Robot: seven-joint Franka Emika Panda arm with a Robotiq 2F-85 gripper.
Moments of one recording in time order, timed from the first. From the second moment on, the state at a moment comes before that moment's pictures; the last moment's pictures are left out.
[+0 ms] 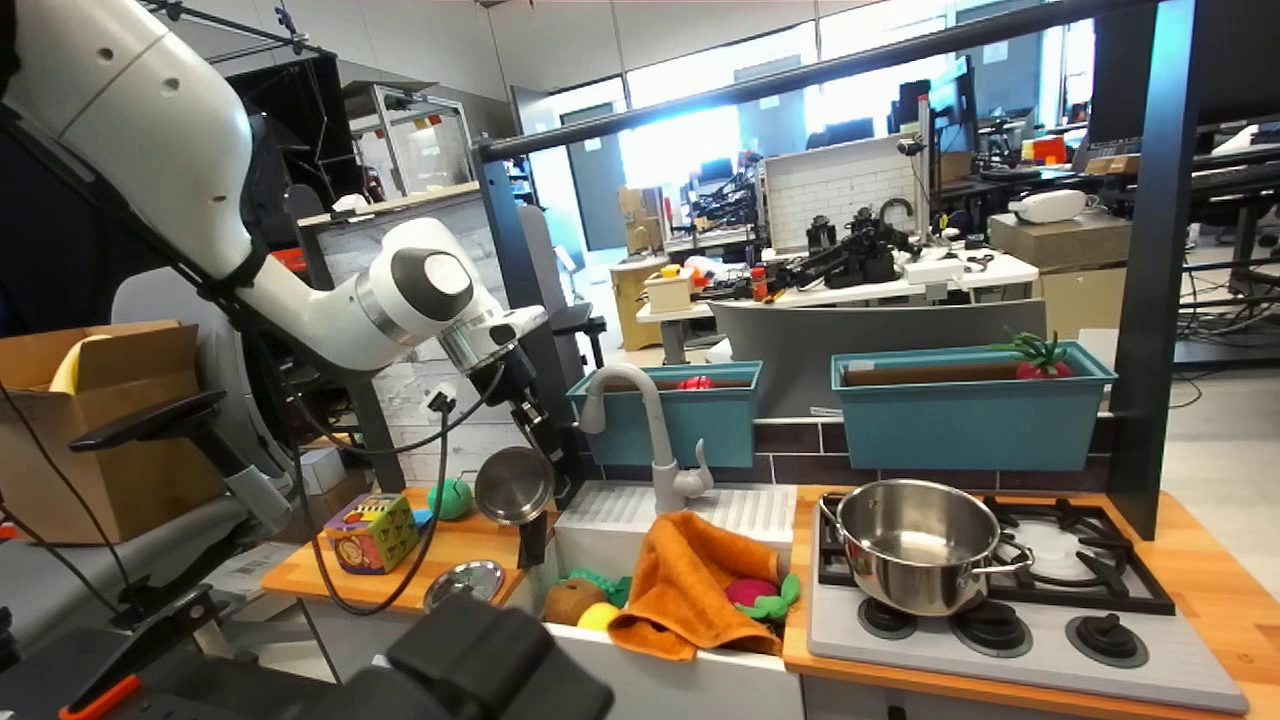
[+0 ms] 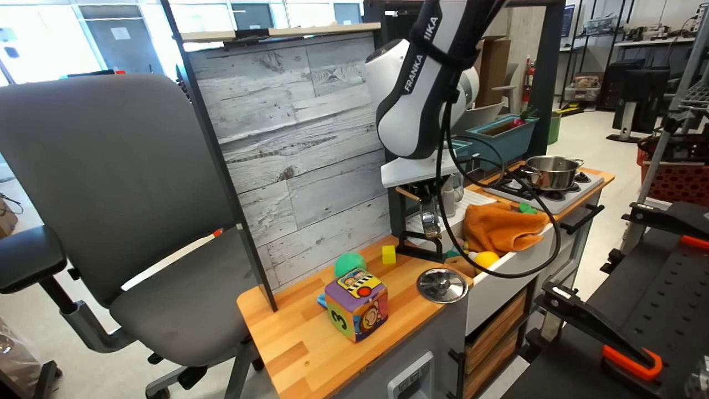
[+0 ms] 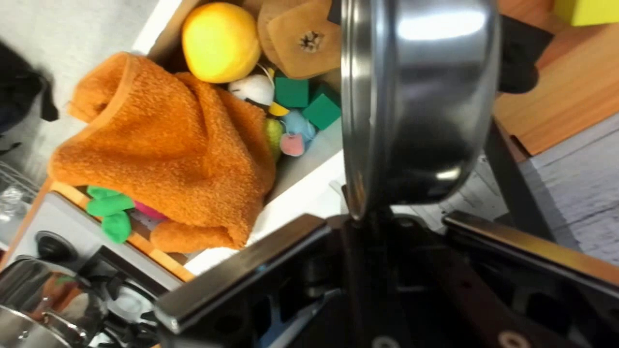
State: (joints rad) arm 0.44 1.03 -0.42 -1.56 -0.04 2.49 0.98
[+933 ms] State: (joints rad) arm 0.41 1.16 -0.23 -1.23 -0.31 2.02 1.02
